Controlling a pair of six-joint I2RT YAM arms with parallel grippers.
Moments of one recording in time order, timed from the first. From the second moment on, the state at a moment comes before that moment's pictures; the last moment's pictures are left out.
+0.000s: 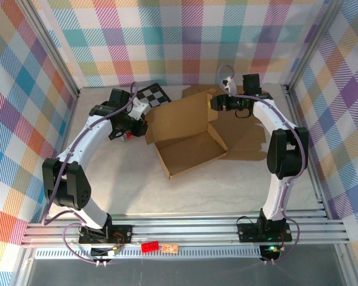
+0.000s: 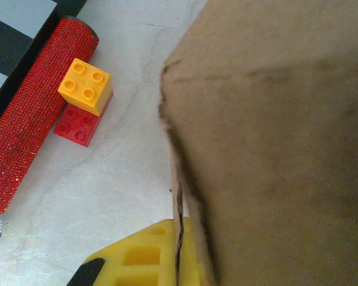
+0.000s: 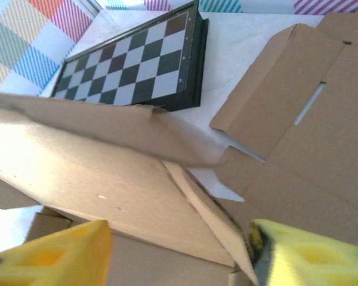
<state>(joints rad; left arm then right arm) -0.22 1.62 1.43 -0.86 0.34 0.18 0.13 1.98 1.65 -0.45 -0.75 -0.03</state>
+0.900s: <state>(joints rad) -0.24 1.63 1.38 -0.64 0.15 -0.23 0.43 1.57 1.18 -0.19 -0.08 0.03</state>
